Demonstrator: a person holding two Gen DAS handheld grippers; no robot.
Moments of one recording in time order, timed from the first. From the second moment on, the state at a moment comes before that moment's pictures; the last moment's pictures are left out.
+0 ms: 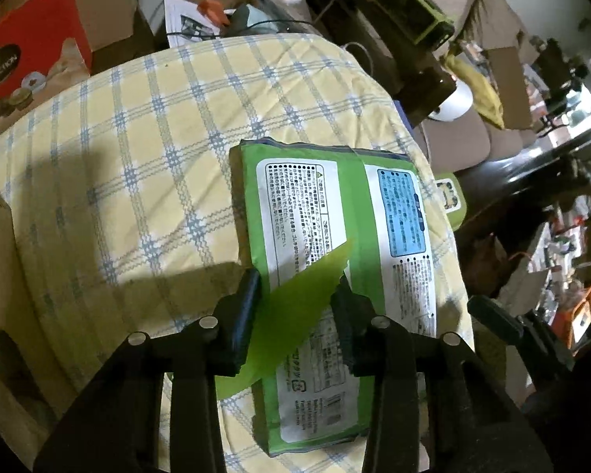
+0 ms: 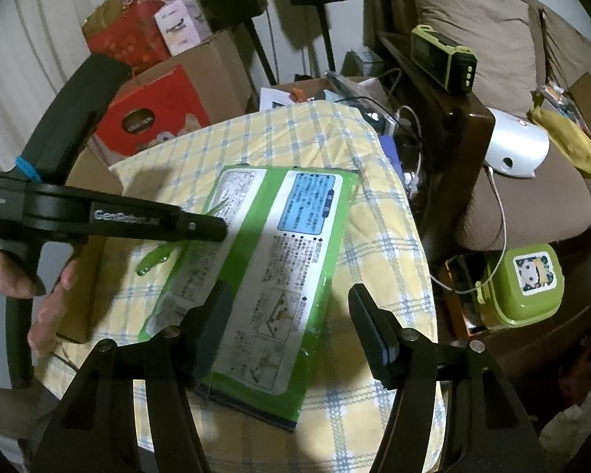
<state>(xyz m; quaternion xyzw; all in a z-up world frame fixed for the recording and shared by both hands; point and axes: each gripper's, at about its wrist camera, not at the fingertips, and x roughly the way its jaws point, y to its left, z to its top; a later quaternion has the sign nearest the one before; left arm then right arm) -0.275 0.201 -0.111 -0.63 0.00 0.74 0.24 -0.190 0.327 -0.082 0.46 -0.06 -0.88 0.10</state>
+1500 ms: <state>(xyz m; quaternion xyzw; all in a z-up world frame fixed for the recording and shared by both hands) -0.168 0.058 0.011 -0.49 -0.10 0.83 0.25 -0.232 0.191 -0.090 0.45 0.10 -0.85 0.24</state>
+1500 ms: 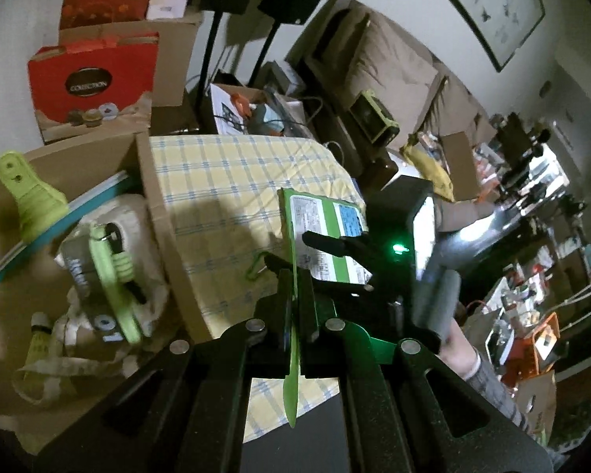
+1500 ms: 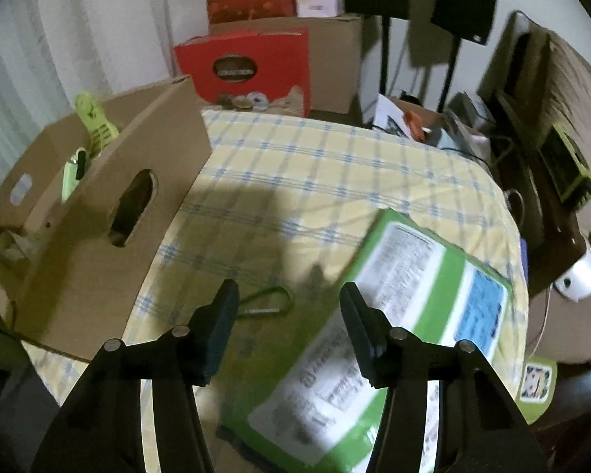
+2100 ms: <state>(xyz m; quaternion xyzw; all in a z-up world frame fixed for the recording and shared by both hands) -0.159 0.025 -0.003 -0.50 -0.13 0.83 0.24 -0.235 0.166 -0.124 0.46 0.15 -0.83 0.27</state>
